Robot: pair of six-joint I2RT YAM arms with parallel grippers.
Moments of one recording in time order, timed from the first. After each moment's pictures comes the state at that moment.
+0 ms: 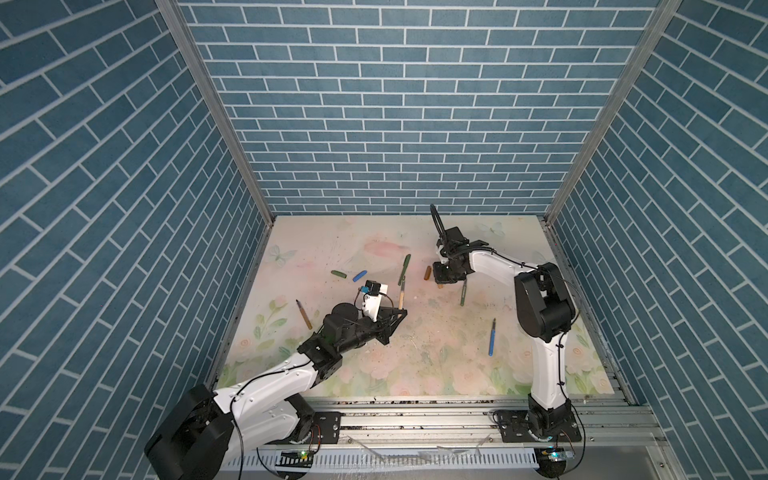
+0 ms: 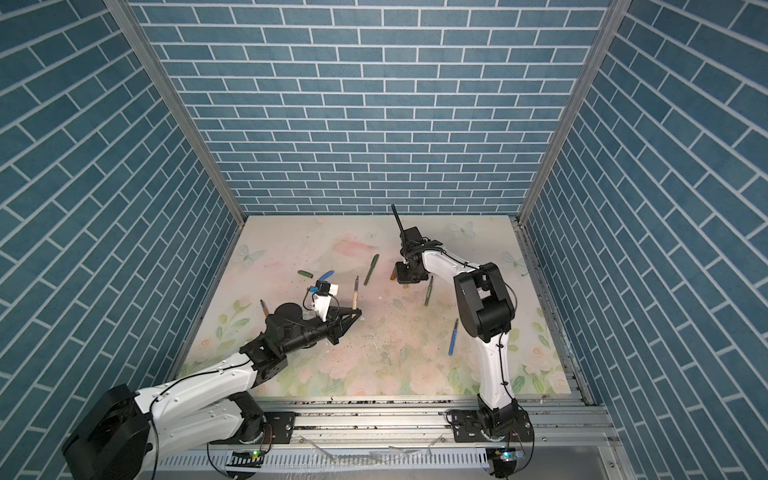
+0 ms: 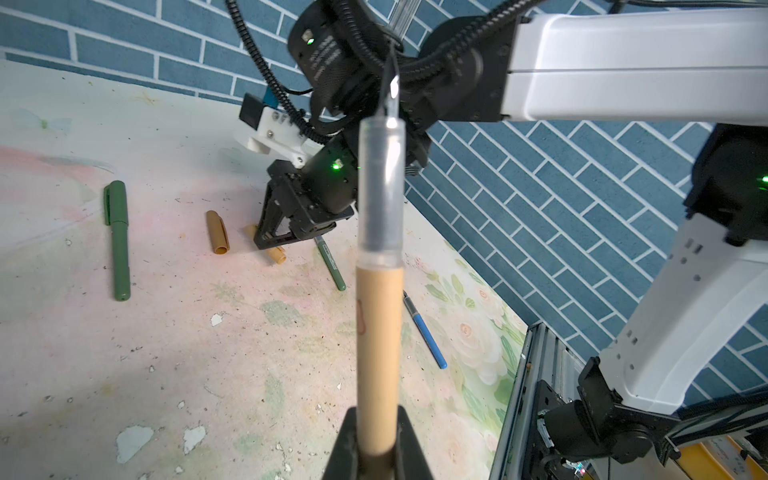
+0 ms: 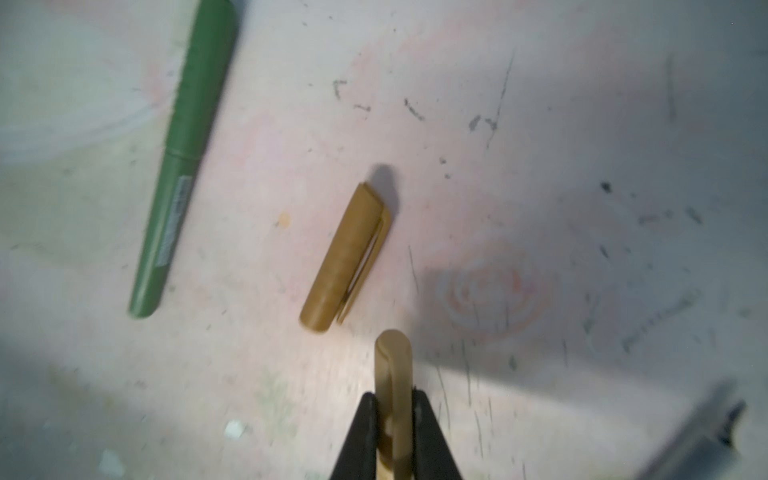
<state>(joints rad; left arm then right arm) -0.71 1.04 0.39 0.44 0.30 -0.48 0.50 2.02 1.51 -0.61 -0.16 0.28</state>
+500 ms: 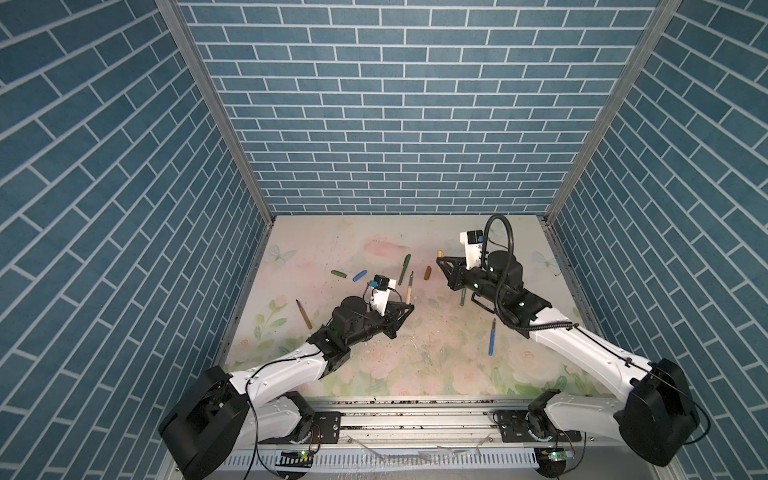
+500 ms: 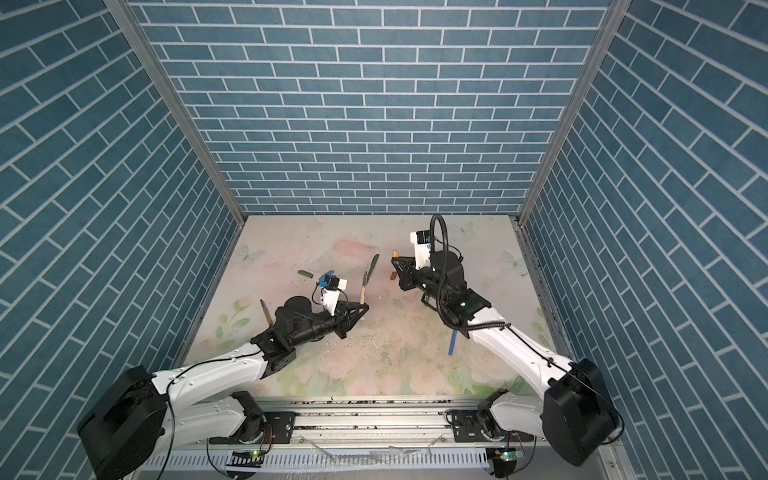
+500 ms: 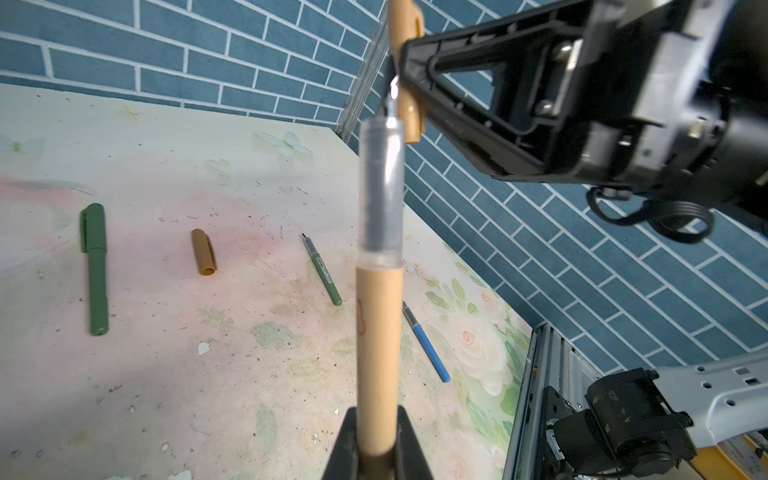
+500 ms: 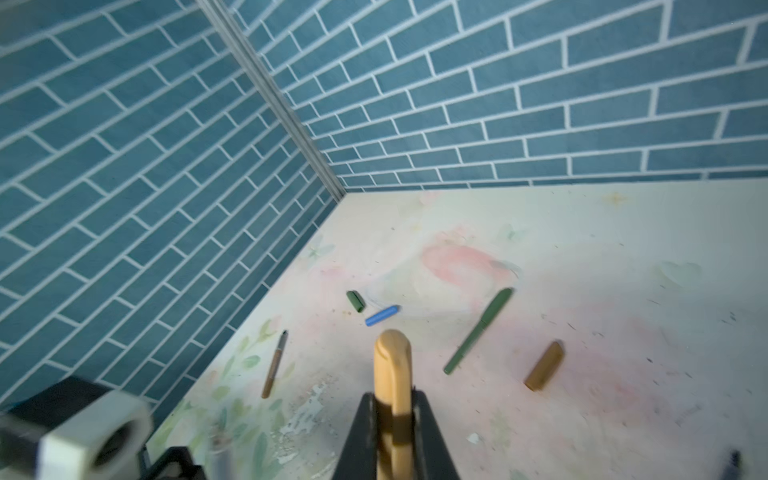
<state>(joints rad) -0.74 1.18 0.46 0.50 0.31 -0.46 0.65 1.21 0.81 0.22 -0.19 0.45</state>
